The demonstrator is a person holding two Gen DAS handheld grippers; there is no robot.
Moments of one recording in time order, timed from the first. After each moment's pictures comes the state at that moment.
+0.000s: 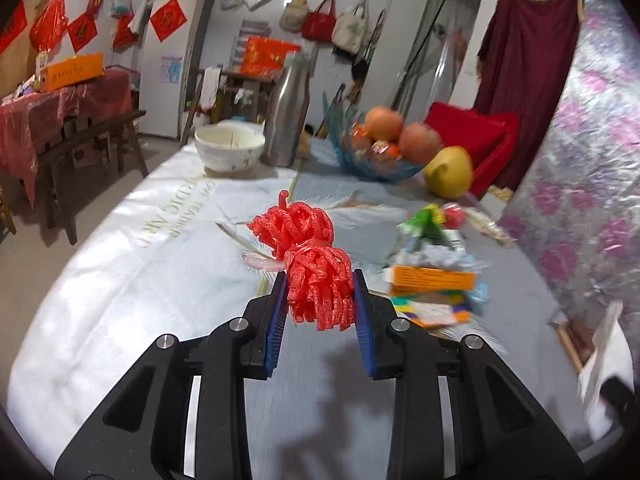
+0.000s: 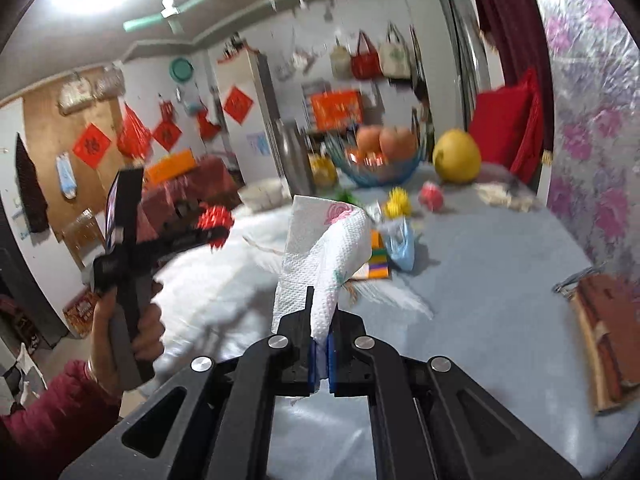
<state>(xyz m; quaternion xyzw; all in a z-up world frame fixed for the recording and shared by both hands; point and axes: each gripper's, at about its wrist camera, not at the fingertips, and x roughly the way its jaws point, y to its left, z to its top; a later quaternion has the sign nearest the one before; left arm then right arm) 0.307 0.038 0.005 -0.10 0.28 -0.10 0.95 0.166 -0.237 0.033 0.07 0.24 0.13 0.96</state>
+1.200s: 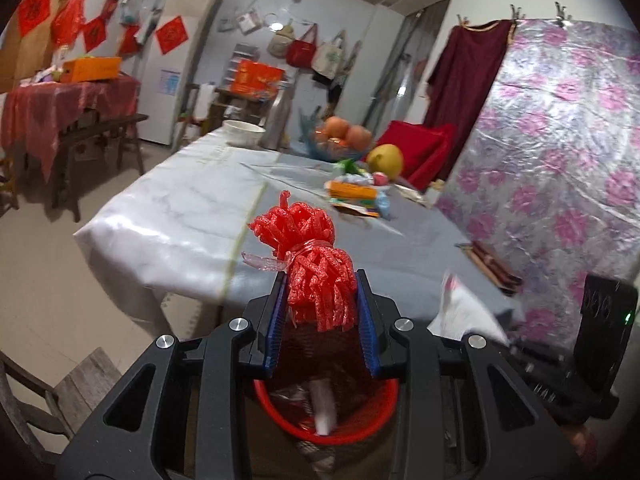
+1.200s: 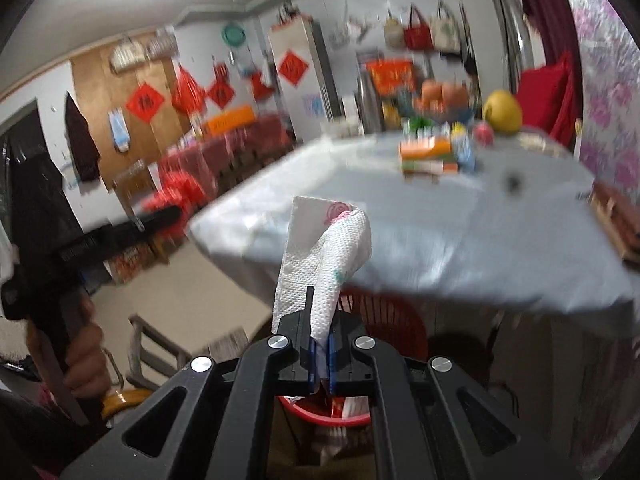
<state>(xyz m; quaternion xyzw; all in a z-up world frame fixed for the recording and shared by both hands) 0.020 0.065 -0.008 -0.13 0.25 -0.12 0.95 0.009 -0.182 -0.023 0.04 0.32 0.22 0.92</state>
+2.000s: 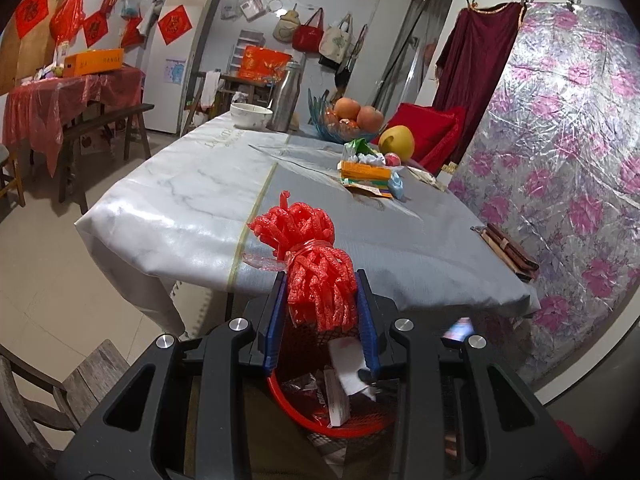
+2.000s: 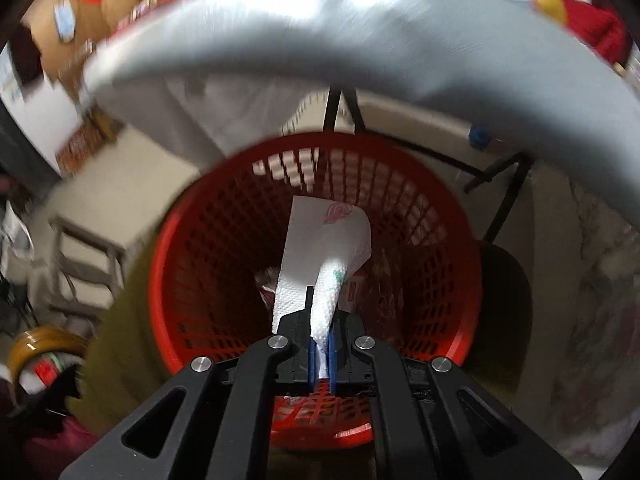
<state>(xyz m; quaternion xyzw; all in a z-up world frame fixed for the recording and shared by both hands) 0.028 0.064 -0.022 -0.12 0.28 -0.12 0.95 0.103 -0.113 -0.176 -0.09 0.53 0.16 0.83</state>
